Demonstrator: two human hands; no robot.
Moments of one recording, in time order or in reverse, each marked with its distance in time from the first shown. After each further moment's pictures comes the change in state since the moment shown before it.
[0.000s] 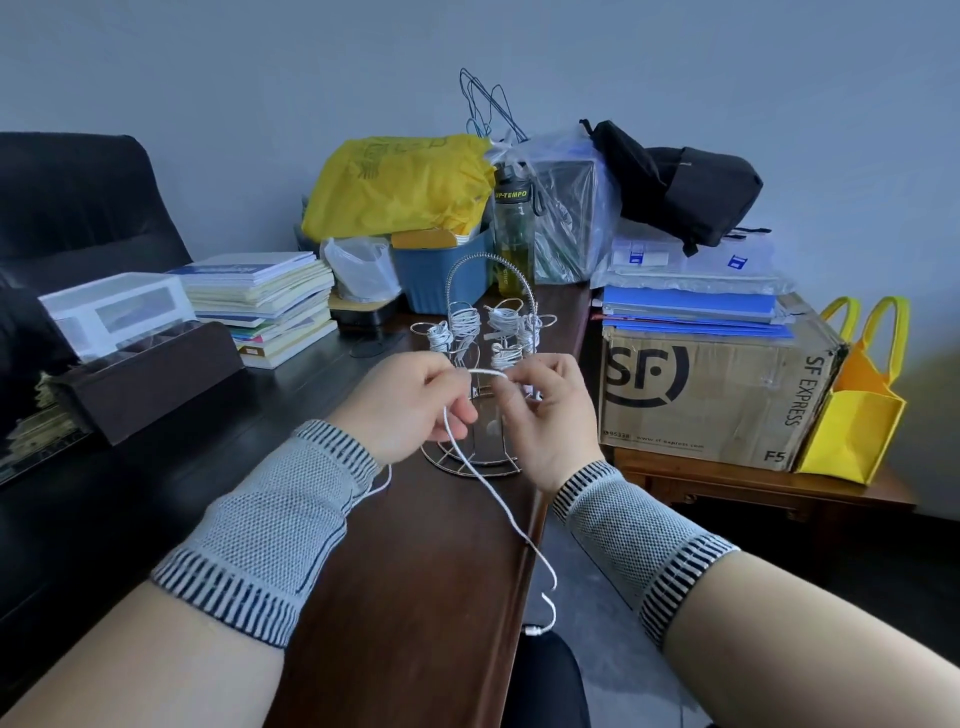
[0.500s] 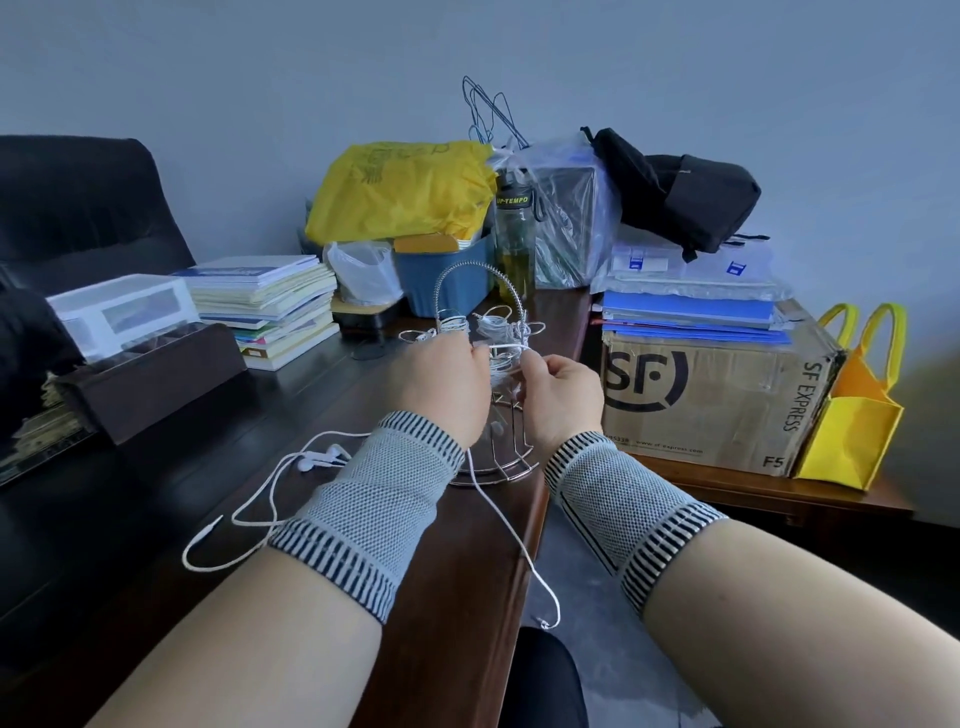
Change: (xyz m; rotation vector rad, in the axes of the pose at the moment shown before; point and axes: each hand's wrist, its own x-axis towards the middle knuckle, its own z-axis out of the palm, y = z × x) left_hand 0.023 0.016 0.034 0.763 0.460 0.116; right_hand 0.024 -0.017 0.001 0.098 0.143 0.464
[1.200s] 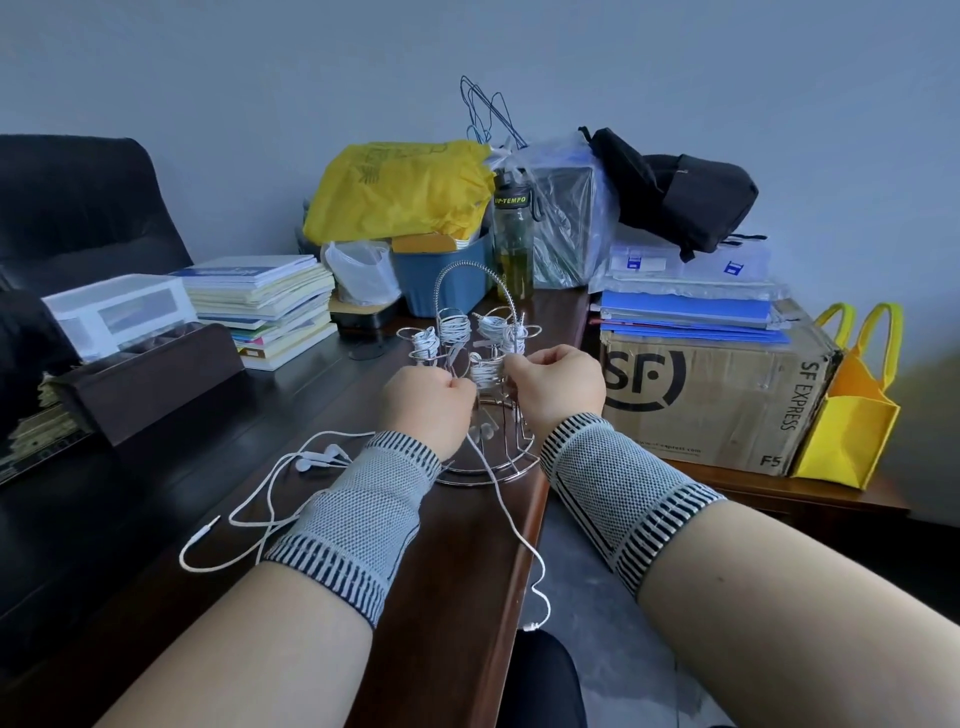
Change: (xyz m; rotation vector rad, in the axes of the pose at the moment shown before) left_hand -0.010 -0.015 0.013 -0.451 -0.196 -0.312; right_hand 0.010 -0.009 0.002 -0.180 0.051 0.054
